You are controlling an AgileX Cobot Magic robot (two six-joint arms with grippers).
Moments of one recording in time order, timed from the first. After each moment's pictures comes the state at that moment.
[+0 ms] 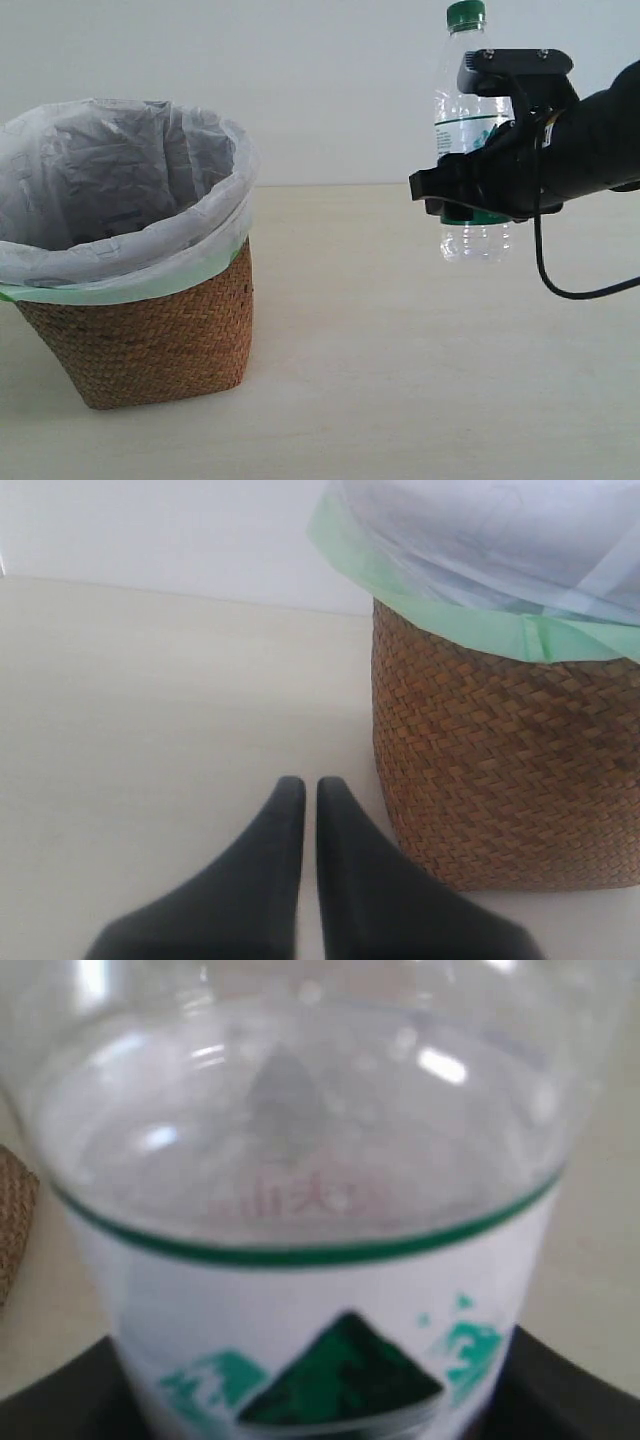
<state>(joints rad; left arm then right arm) 0.03 0.00 0.00 0.01 0.31 -0.10 0.41 1.51 -1.01 -0.04 0.32 0.20</state>
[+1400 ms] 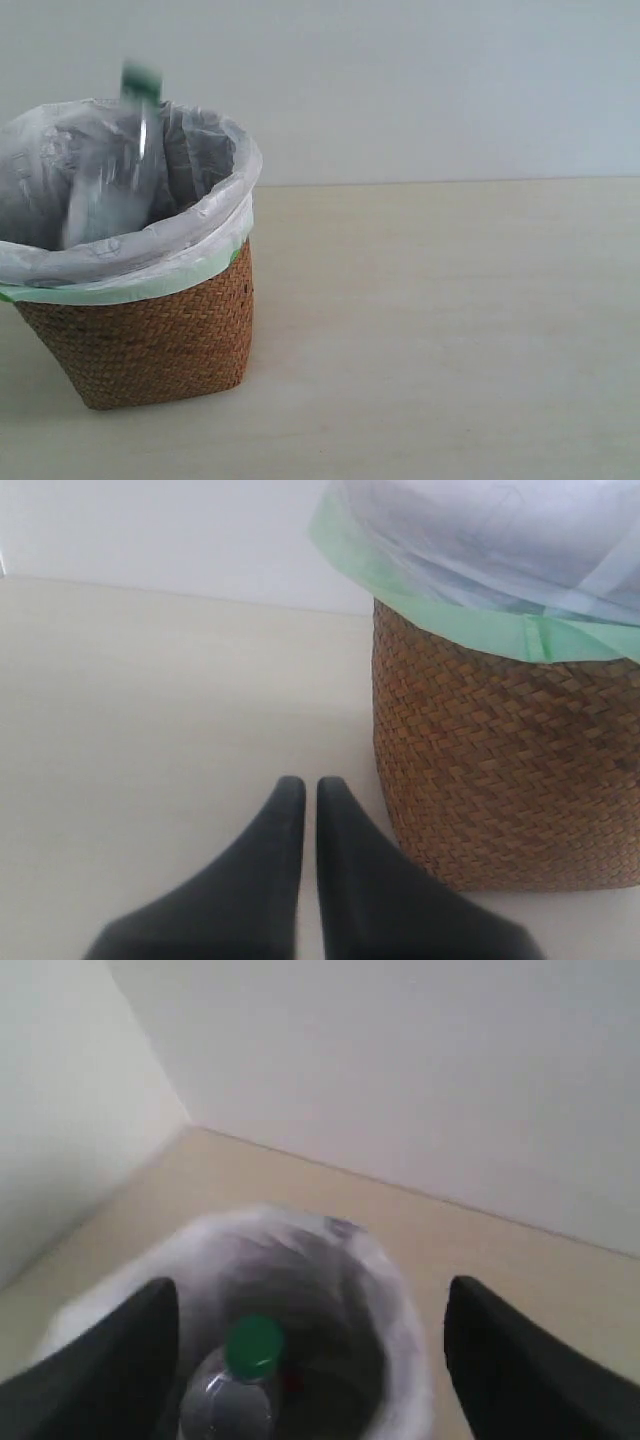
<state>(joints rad) 0.03 0.00 0.00 0.01 0.31 -0.10 0.69 1.71 -1.92 0.14 0.71 0.18</state>
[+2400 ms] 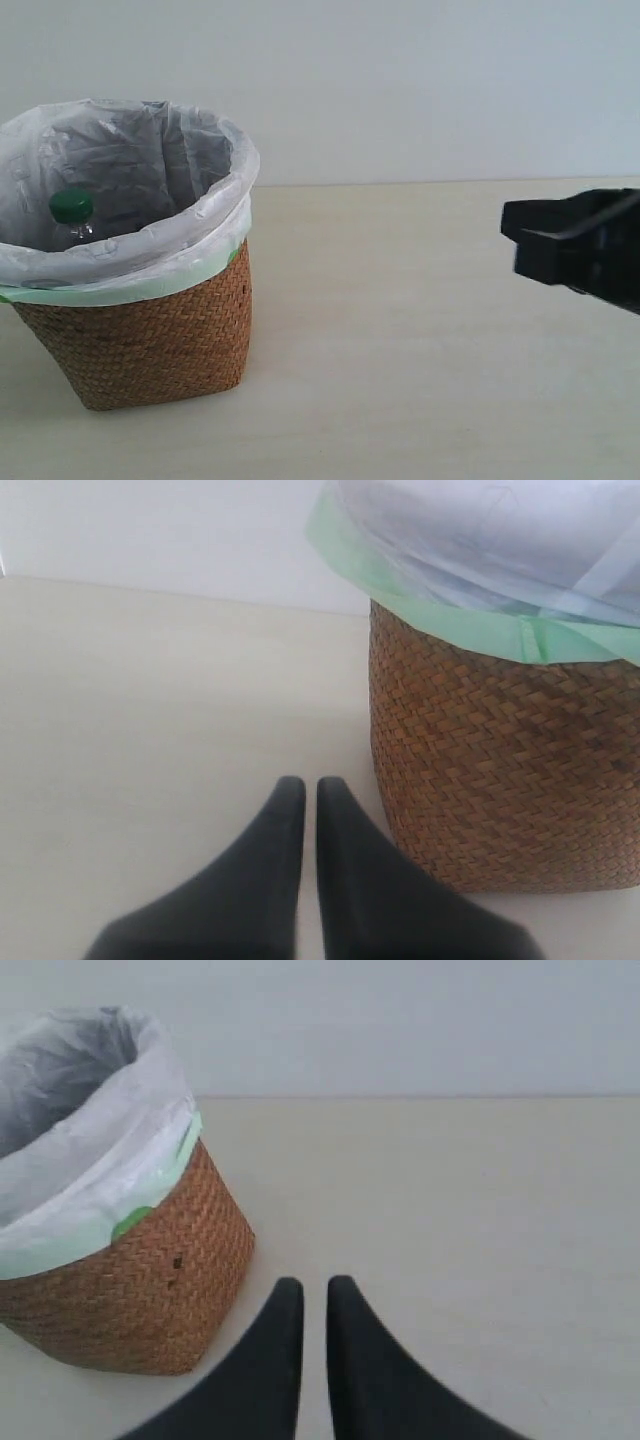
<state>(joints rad) 0.03 0.00 0.00 0.01 0.31 -0.10 0.56 0.85 -0.48 -0.43 0.00 0.72</state>
